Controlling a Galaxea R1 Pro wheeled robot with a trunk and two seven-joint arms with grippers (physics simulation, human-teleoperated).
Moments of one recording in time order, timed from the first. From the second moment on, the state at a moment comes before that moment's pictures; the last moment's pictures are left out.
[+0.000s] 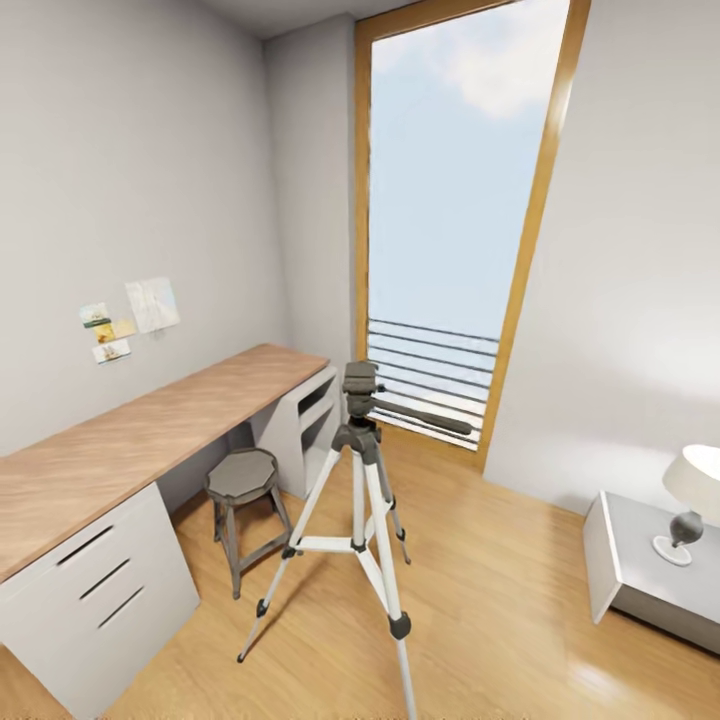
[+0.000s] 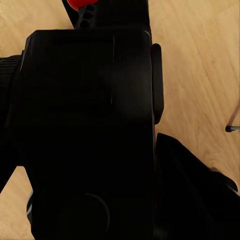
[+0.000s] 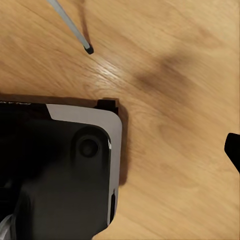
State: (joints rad) left arm -0.30 0.09 -0.33 -0.01 0.89 0.05 -0.03; right arm -0.32 -0.18 -0.11 0.03 0.16 0.01 0.22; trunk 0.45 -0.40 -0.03
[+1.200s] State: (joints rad) left arm -0.30 0.09 -0.33 -0.01 0.89 0.05 -0.03; right arm -0.32 -0.18 -0.11 0.03 0.16 0.01 0.22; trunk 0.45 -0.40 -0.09
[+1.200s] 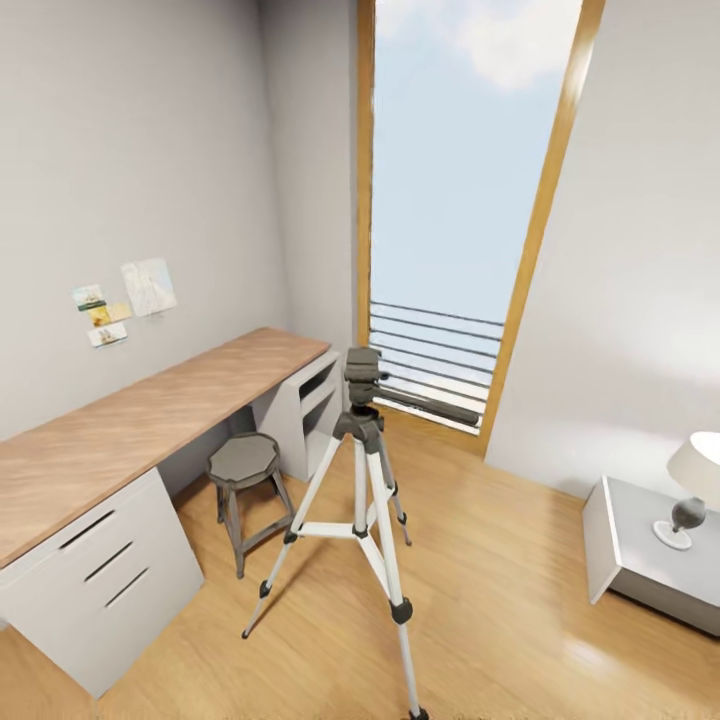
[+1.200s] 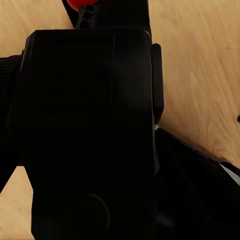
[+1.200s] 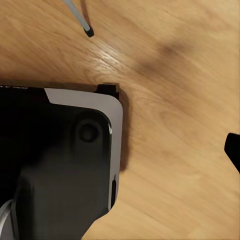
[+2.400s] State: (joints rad) left arm -0.30 0.09 -0.33 -0.01 0.89 0.05 -0.03; right arm -0.32 -0.18 -0.11 0.03 0.16 0.01 0.23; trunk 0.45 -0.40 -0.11
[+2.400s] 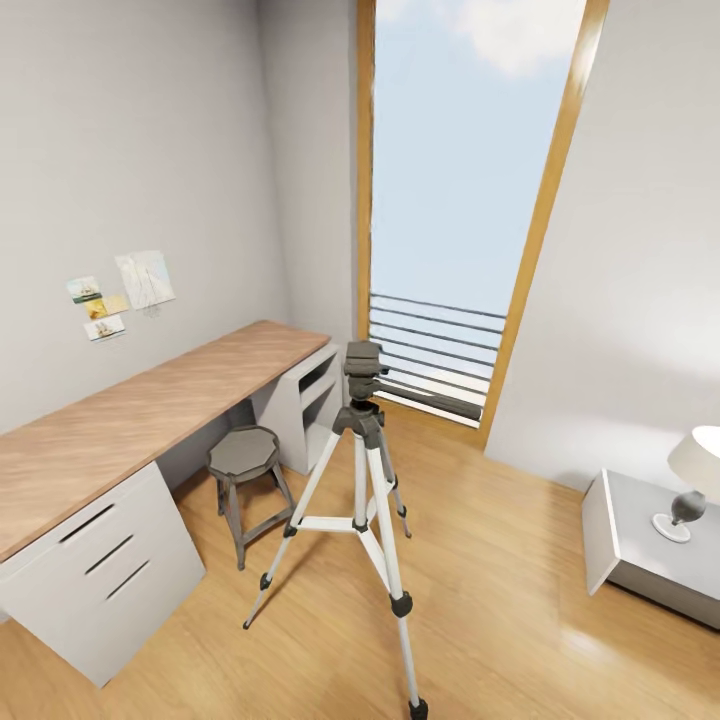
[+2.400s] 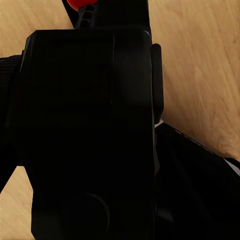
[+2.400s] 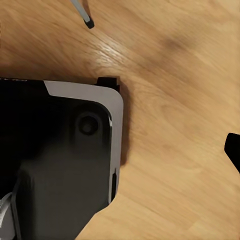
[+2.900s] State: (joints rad) left arm -0.30 0.09 -0.33 -0.01 0.89 0.05 -0.03; right arm -0.32 -0.18 -0.11 0.03 0.16 0.01 0.23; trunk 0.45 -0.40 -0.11
